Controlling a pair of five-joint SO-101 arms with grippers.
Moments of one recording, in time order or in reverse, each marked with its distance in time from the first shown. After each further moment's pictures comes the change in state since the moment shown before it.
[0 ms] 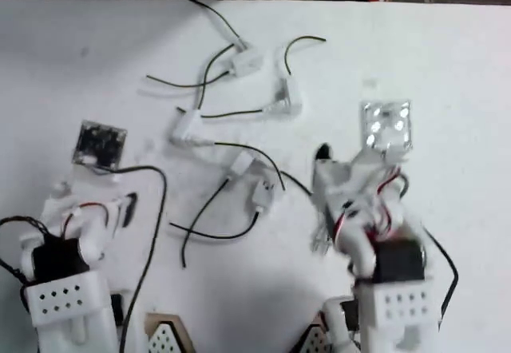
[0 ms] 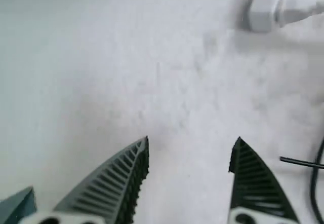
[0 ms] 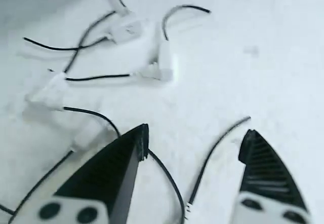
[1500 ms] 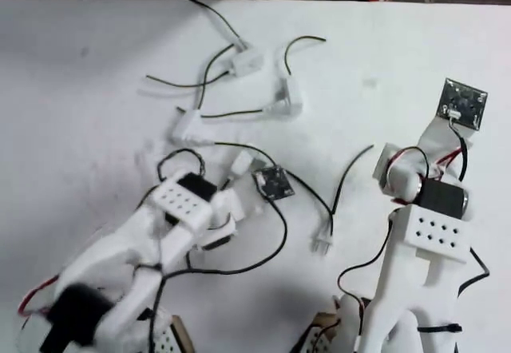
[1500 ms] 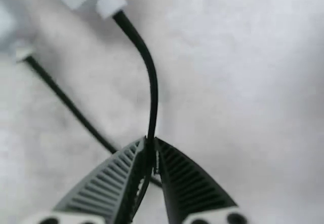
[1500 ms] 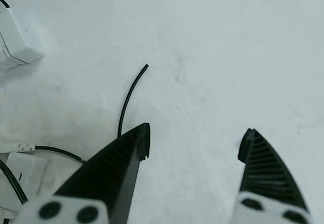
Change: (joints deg) left arm 47.0 52.9 -13.2 -4.0 -4.9; right arm 22.8 22.9 -7.4 -0.1 -0.1
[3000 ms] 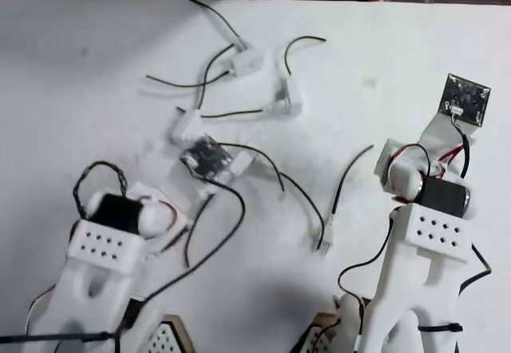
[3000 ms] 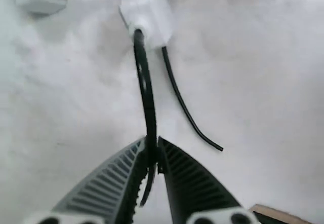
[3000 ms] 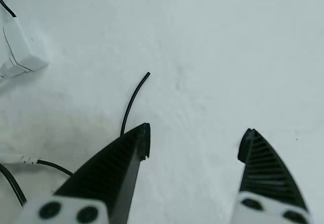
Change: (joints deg) left arm -16.1 -32.4 4.8 15.6 5.3; right arm 0.0 0.4 -1.7 0.0 0.0
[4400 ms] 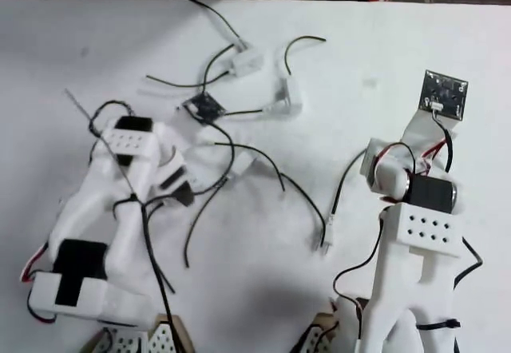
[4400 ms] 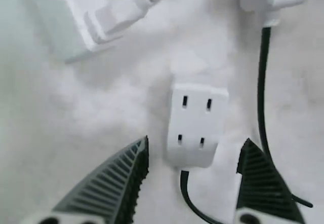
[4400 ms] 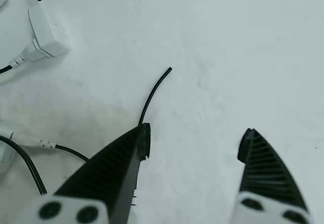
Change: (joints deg) left arm -9.8 48.7 -26.2 -13.5 -12.3; right arm -4.9 0.0 0.2 0.4 0.0
